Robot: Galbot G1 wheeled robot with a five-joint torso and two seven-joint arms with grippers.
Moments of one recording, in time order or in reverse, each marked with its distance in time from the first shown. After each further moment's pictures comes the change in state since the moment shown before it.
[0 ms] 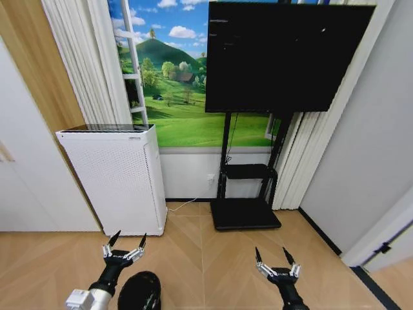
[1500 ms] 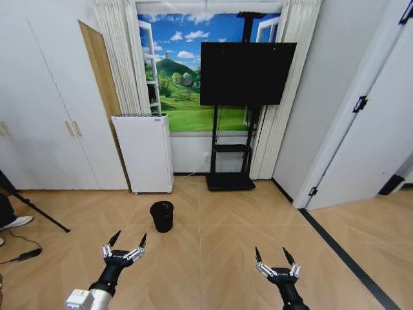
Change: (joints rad) left arm 0.000 0.000 0.000 0.000 0.000 0.000 0.000; right arm 0.000 0.000 0.000 0.000 0.000 0.000 0.000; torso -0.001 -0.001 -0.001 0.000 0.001
